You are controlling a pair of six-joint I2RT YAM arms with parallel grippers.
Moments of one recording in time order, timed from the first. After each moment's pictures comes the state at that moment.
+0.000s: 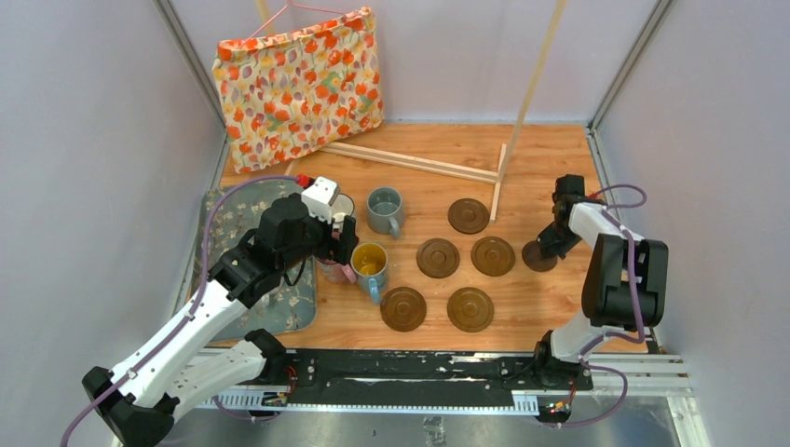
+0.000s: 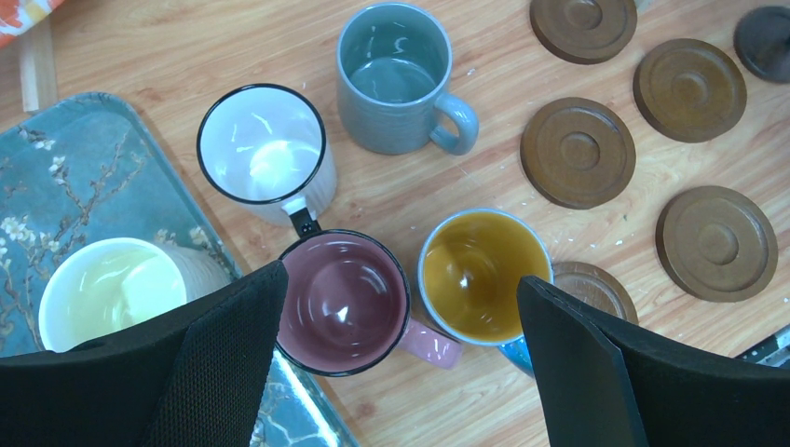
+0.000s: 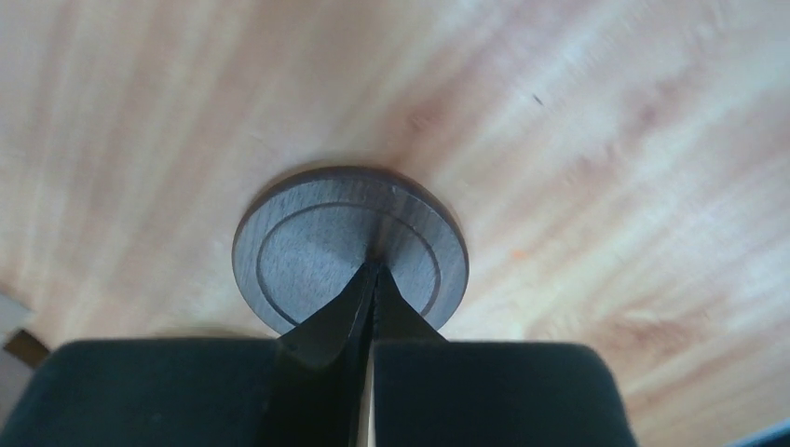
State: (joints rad) left arm -0.64 0.84 0.87 -0.52 -0.12 -0.13; right arm -0.14 1.61 0.96 -0.62 0.19 0.73
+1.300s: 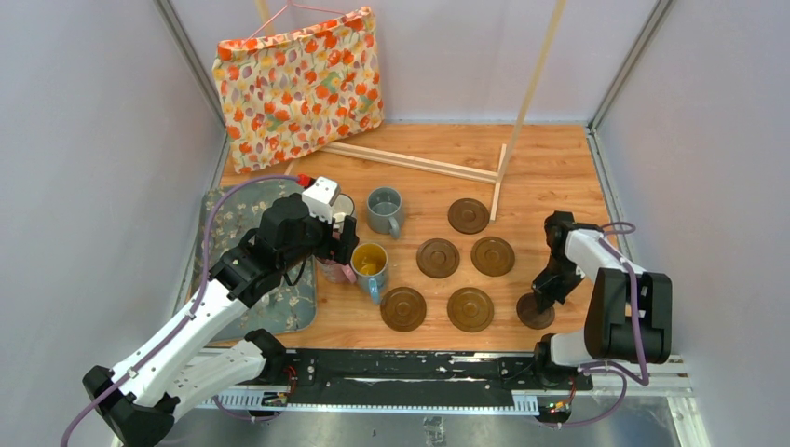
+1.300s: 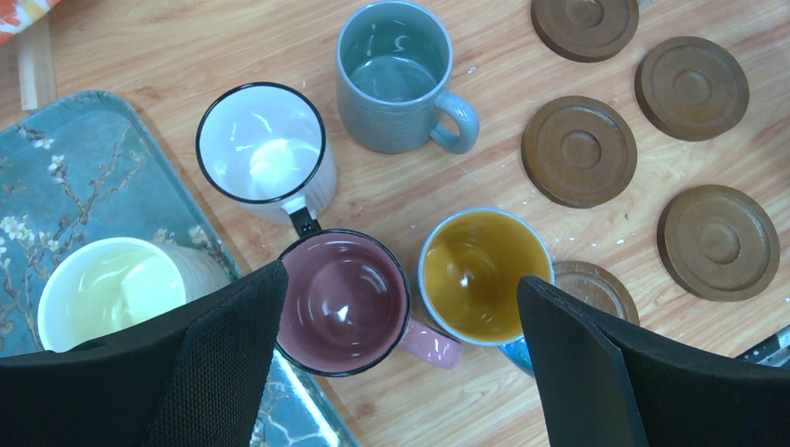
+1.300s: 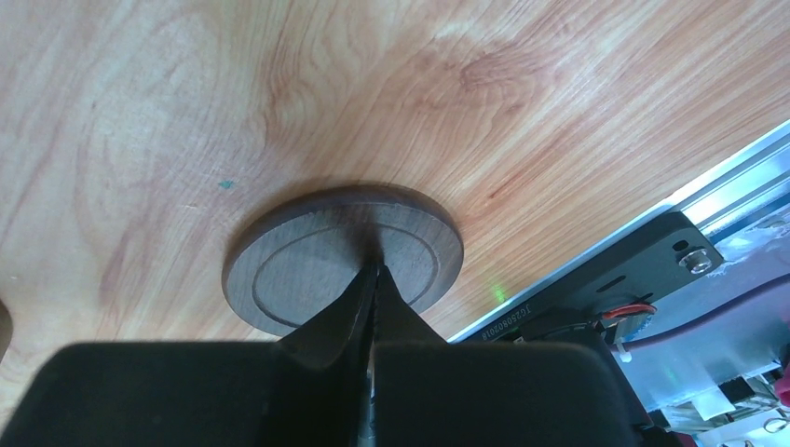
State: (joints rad) left arm -0.64 0.84 0.87 -0.52 -0.12 -0.13; right arm -0.09 1.39 0.71 -0.99 0.18 0.76
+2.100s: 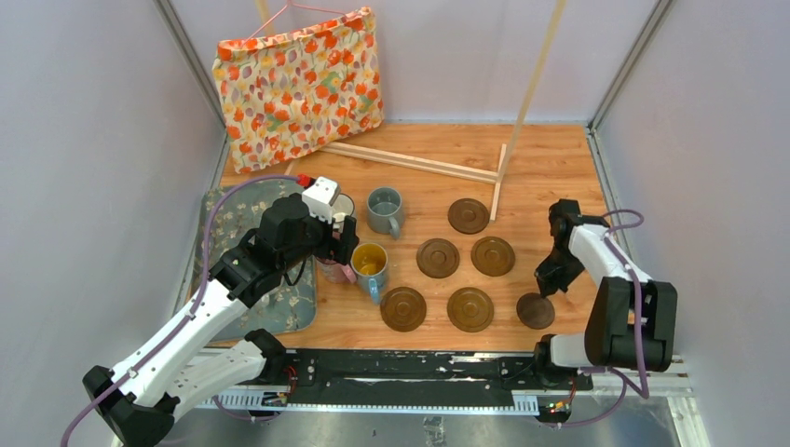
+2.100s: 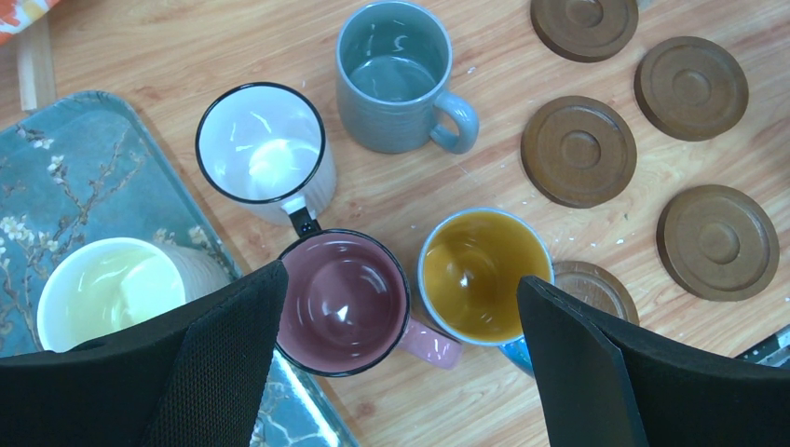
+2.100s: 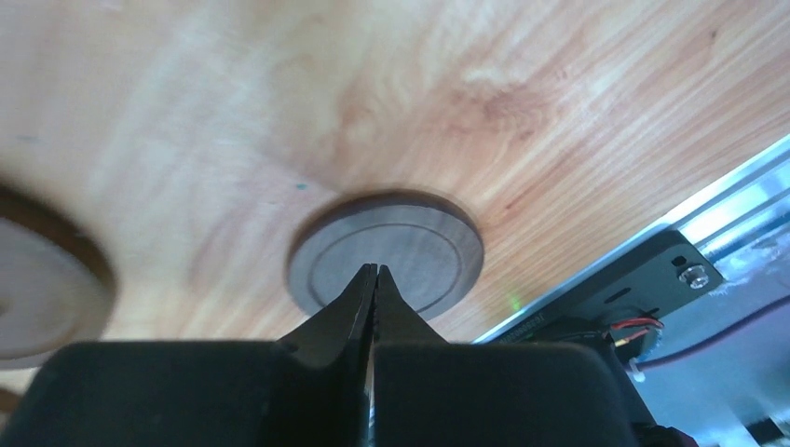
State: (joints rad) left arm -0.64 0.84 0.87 -0.52 -0.12 -0.13; right arm -0.08 1.35 0.76 -1.00 0.20 0.76
